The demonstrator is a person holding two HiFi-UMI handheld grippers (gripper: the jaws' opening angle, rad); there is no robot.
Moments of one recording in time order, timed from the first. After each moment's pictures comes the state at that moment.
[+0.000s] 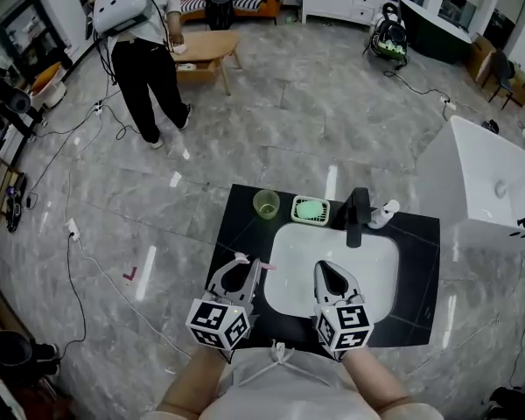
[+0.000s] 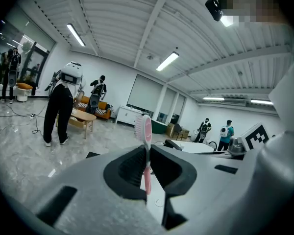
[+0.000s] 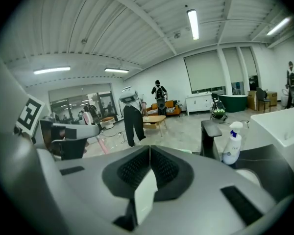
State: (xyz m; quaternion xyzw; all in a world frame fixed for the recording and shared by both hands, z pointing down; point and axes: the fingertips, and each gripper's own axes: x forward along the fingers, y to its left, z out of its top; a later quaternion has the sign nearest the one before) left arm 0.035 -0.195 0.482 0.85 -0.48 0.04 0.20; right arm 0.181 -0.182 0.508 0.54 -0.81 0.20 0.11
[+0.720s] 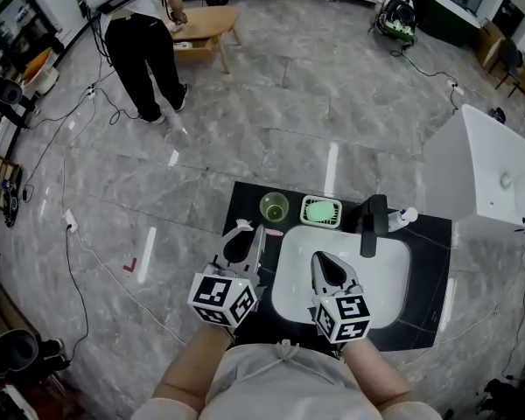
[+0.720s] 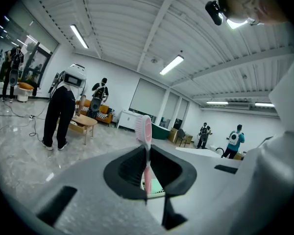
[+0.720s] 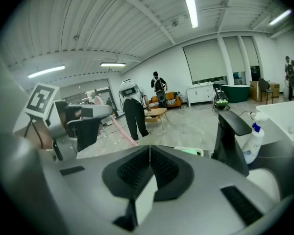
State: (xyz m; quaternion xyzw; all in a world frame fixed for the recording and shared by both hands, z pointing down) left arm 0.021 -0.300 0.475 0.85 -0.50 0.01 0.19; right arm 0.149 -0.239 0.537 0.52 -0.80 0.25 0.13
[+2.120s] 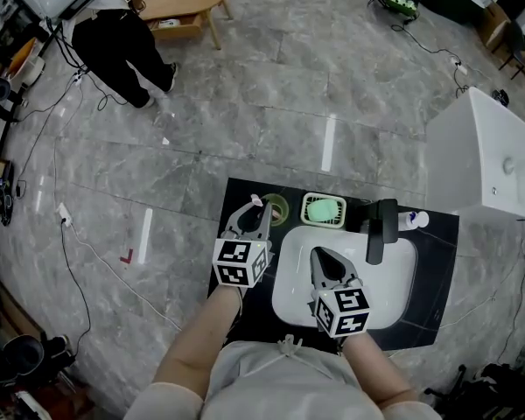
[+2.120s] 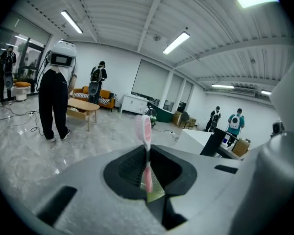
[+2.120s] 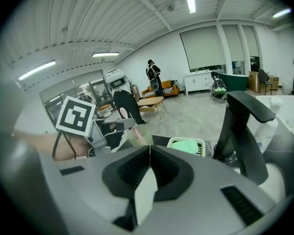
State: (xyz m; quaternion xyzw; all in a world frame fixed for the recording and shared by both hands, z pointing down) left arm 0.039 -0.380 0.602 0.84 -0.49 0.11 0.23; right arm 0.148 -0.268 0.583 0.51 -0.78 0.30 0.18
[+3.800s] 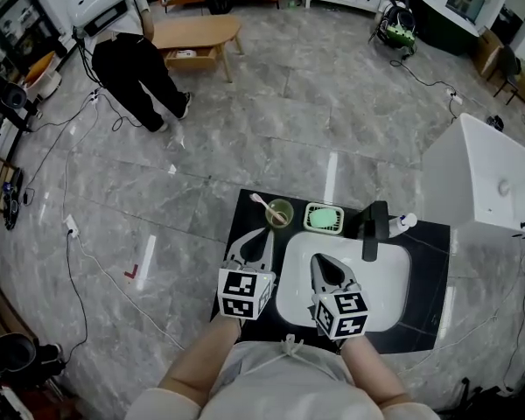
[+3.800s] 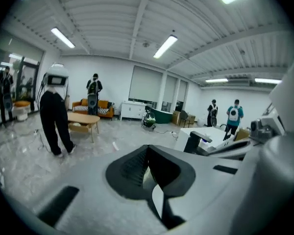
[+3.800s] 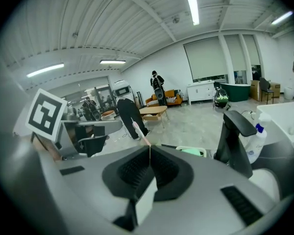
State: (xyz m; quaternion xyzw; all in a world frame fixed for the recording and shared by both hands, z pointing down) left arm 0.028 -0.305 0.524 0.84 -0.49 0.13 0.16; right arm 0.137 -0.246 0.542 0.52 -0.80 0.26 0.15
